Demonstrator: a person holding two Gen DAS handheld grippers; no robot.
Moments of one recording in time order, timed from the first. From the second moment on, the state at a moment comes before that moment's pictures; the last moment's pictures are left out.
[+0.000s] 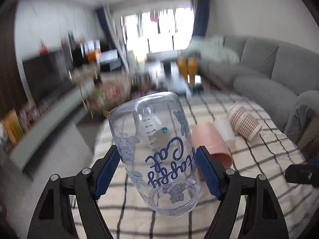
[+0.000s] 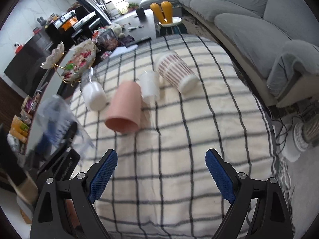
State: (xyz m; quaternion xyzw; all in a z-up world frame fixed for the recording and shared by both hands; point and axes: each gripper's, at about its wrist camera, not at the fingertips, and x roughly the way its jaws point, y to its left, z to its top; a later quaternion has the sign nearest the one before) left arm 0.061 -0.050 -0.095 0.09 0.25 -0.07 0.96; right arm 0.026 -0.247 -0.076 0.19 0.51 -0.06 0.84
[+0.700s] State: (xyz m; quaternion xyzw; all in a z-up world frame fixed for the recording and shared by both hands) left arm 0.008 -0.095 -0.147 0.16 0.28 -0.09 0.94; right arm -0.022 -0.260 -0.087 0.21 0.52 -0.07 0.83
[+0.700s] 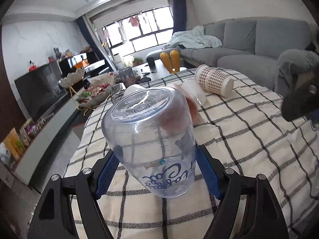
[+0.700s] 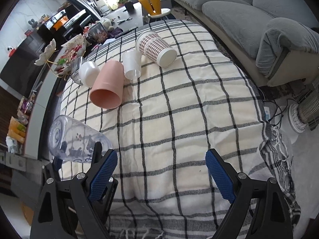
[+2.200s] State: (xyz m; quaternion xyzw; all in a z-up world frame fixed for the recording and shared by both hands) left arm -0.020 0.000 -0.019 0.01 0.38 -0.05 0.92; right arm -0.083 -0.193 0.018 0.05 0.31 -0.12 0.94
